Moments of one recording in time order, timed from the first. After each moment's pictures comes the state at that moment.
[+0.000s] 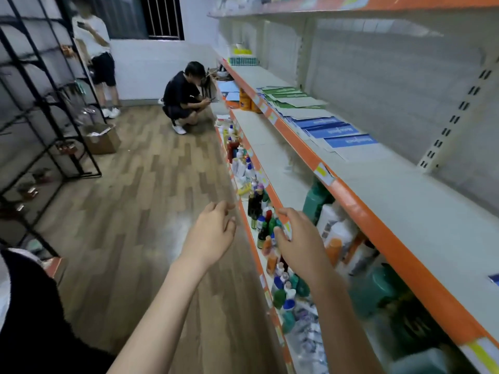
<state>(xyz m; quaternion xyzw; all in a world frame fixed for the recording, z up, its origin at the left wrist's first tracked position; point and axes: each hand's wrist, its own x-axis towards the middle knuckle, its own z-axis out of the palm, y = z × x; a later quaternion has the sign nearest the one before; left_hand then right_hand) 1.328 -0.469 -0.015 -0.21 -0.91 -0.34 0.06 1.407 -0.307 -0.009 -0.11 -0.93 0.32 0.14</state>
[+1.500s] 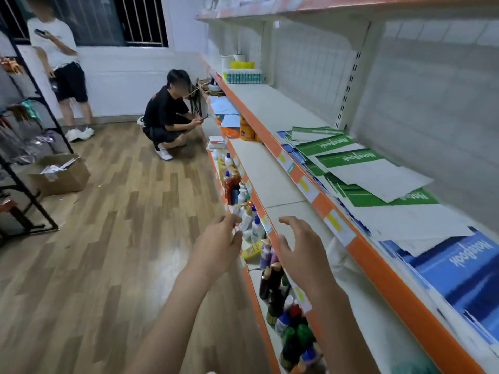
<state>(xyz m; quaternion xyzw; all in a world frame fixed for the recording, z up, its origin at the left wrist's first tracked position) 0.724 -0.354 -0.032 -0.24 -0.92 -0.32 0.01 0.807 -0.202 -0.025 -0.13 -0.91 0.34 0.19</state>
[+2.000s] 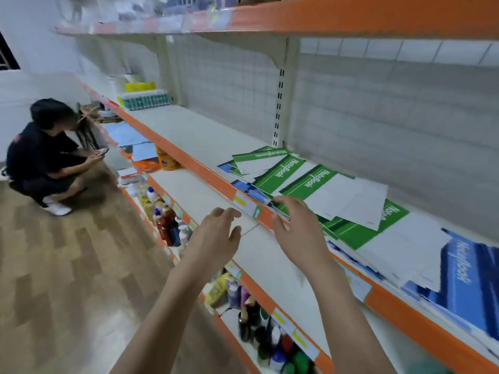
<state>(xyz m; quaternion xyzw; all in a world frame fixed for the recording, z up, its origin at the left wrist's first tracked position) 0.538 -0.255 0.019 -0.46 -0.85 -0.26 -0.02 0.664 -0.139 0.026 -0.29 -0.88 0.25 0.29</state>
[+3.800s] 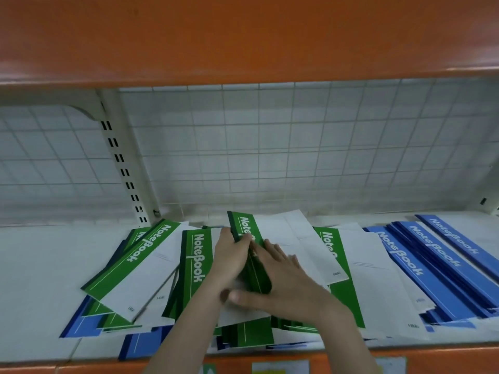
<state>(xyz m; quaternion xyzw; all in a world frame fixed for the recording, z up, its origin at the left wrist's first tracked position) 0.503 0.044 0.017 -0.48 -0.60 -0.44 -0.47 0.622 -0.020 0.021 -0.56 -0.77 0.26 0.14</state>
